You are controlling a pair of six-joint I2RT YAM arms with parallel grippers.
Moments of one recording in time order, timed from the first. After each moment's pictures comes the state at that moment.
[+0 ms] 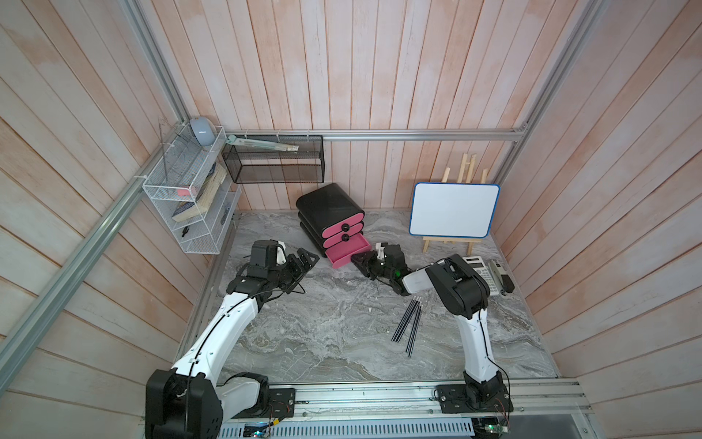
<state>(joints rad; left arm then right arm) -0.18 1.19 0.89 -0.40 0.45 -0.89 0.54 2.21 1.07 0.78 -0.44 1.41</state>
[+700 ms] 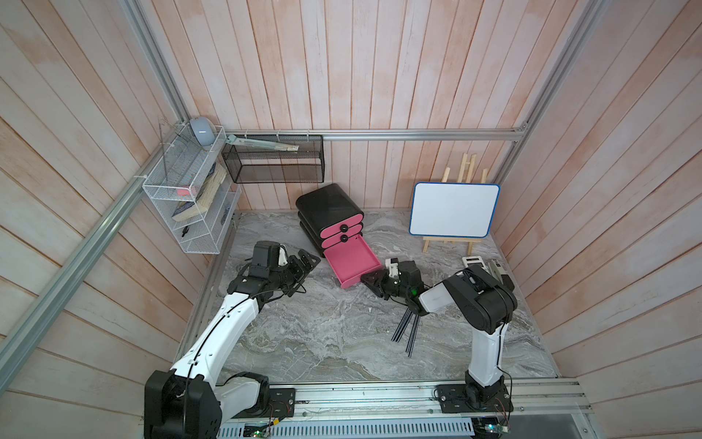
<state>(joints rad) -0.20 1.18 0.91 -0.45 0.44 -0.94 0.54 1.99 0.73 0.84 -0.51 1.33</state>
